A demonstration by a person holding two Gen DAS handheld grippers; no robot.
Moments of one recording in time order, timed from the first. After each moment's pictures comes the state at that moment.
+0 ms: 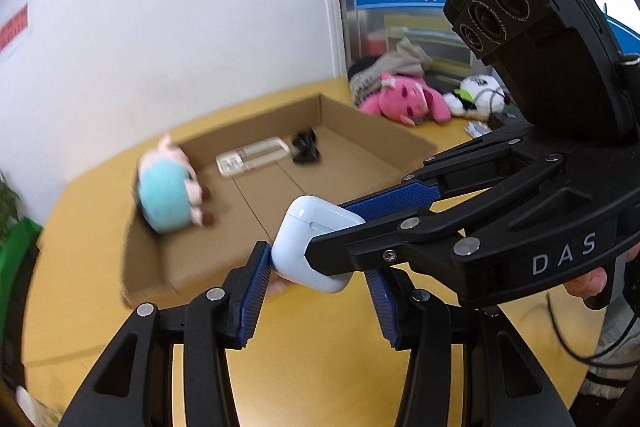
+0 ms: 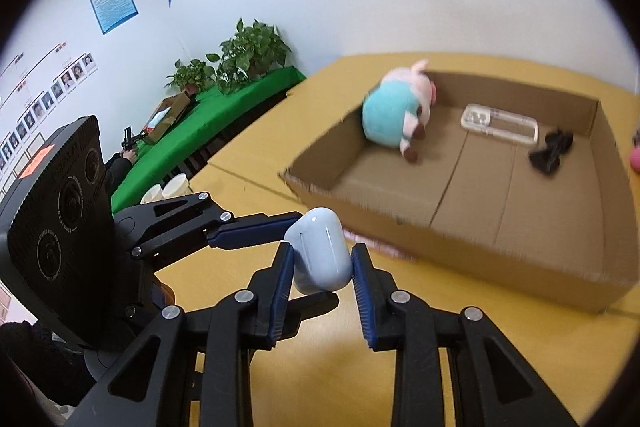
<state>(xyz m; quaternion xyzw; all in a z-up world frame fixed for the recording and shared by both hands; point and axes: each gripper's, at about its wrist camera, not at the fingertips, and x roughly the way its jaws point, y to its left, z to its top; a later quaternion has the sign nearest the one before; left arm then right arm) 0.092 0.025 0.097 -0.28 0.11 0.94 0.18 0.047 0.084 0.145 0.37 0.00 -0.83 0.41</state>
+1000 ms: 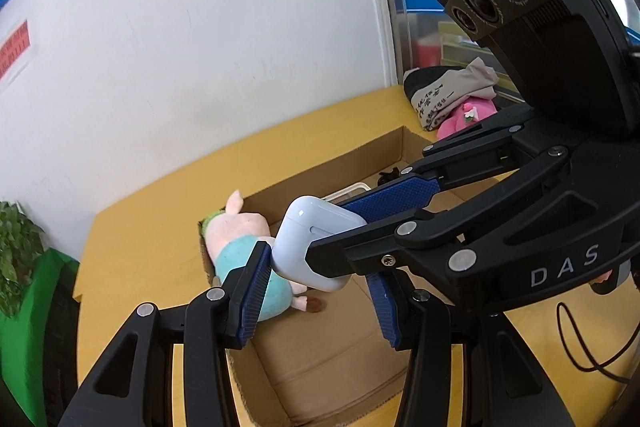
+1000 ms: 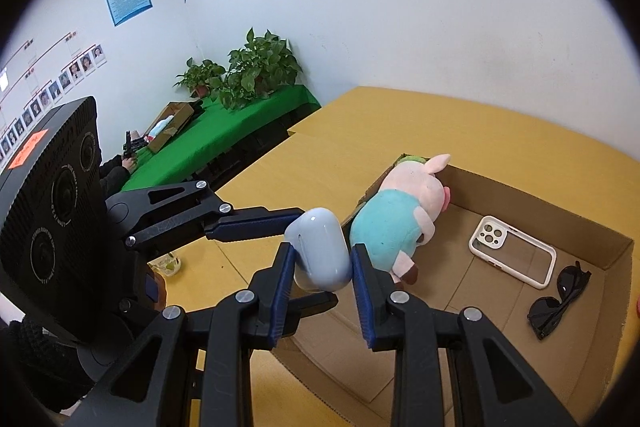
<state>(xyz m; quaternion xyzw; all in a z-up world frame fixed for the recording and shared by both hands) -0.059 -0.039 0.158 -0.30 0.13 0.93 0.14 -0.111 0.016 0.206 0.36 0.03 -0.82 0.45</state>
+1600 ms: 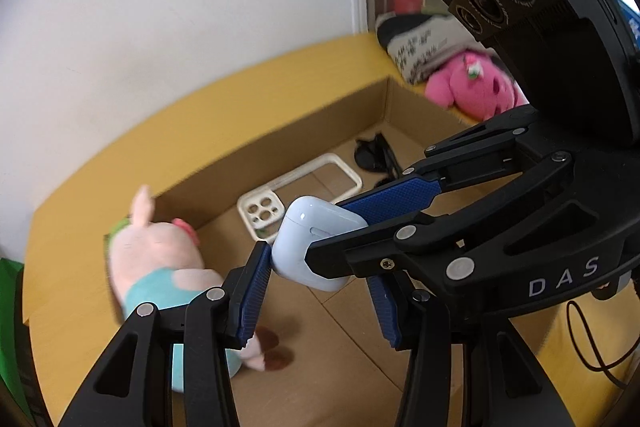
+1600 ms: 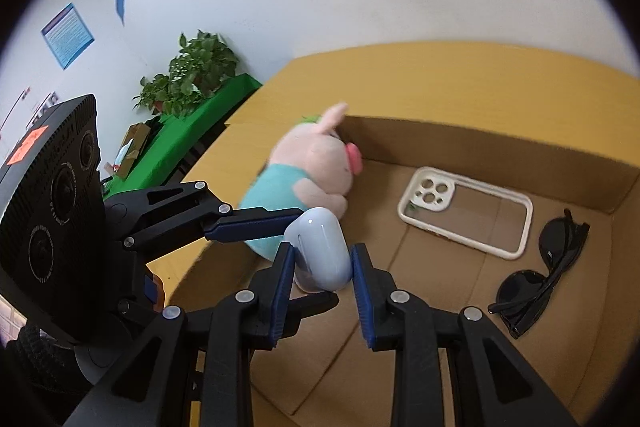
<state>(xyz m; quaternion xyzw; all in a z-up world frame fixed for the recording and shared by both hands) -0.182 0.013 0.085 -0.40 0.14 0.88 0.21 -0.229 0.069 0.116 0.45 -0.05 -0.80 0.39</state>
